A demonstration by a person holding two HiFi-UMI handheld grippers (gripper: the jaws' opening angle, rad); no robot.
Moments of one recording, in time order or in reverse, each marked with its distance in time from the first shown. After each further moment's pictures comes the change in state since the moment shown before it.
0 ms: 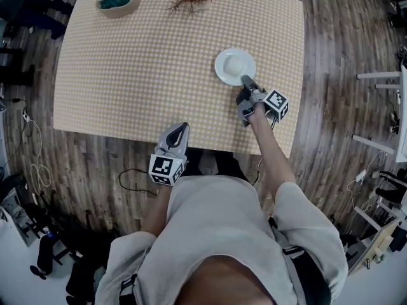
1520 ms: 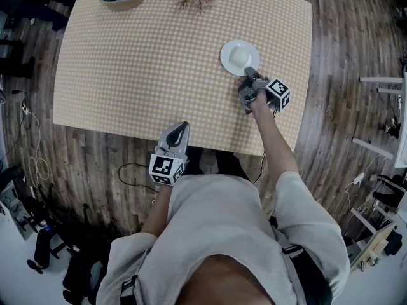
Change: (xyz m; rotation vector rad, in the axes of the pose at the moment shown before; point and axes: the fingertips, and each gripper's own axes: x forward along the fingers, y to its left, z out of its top) left arm -0.005 0.016 -0.007 -0.033 0.004 0.032; right arm 0.045 -0.021 0.016 0.089 -0.034 -0.102
